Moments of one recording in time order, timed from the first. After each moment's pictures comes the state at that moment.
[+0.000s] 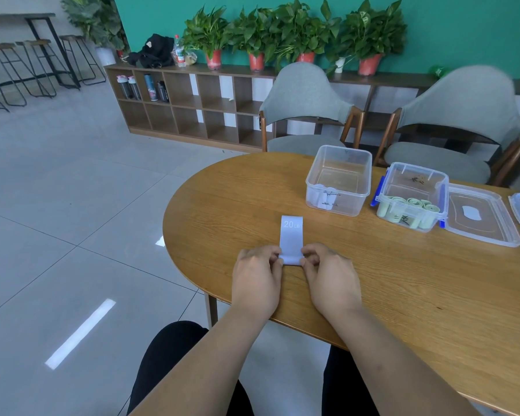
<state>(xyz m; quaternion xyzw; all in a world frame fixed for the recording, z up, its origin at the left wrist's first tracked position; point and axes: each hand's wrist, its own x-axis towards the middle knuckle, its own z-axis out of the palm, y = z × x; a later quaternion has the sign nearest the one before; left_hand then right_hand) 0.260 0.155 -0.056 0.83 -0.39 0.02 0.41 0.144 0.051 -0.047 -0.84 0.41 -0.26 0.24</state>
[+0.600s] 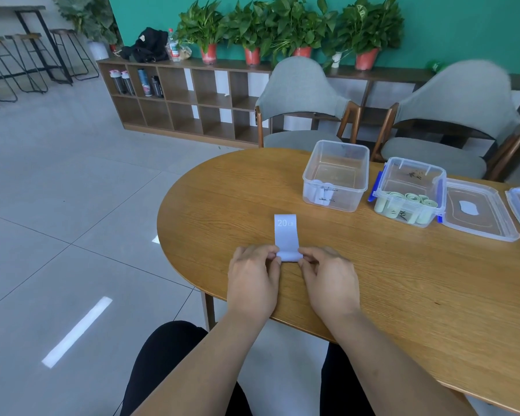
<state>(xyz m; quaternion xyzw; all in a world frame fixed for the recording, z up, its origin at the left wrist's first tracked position) 0.258 0.157 -0.068 0.81 -0.39 0.07 0.43 0.140 0.056 -0.059 -0.83 0.40 -0.31 0.22</state>
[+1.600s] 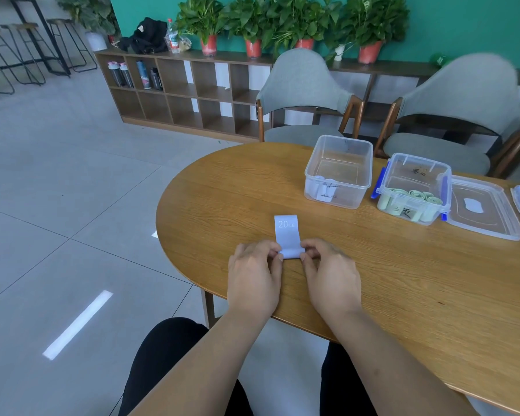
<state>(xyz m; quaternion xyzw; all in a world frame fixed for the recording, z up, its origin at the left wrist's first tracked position) 0.256 0.157 -0.065 0.82 -0.39 0.05 0.42 0.141 0.058 -0.053 -0.82 0.42 -0.30 0.23</state>
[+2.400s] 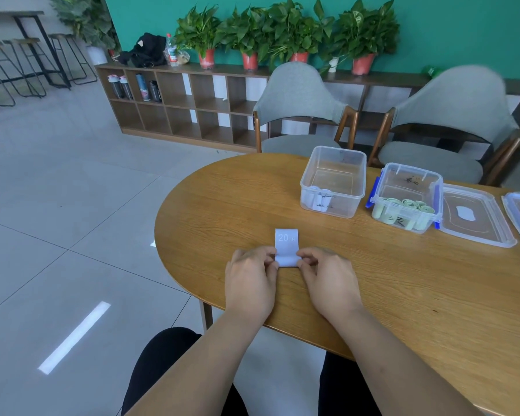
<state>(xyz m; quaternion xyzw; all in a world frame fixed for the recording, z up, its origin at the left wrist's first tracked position) 0.265 0.149 -0.057 0.83 -0.39 0.03 0.40 0.140 0.041 -0.042 -0.84 0.39 -0.26 0.26</state>
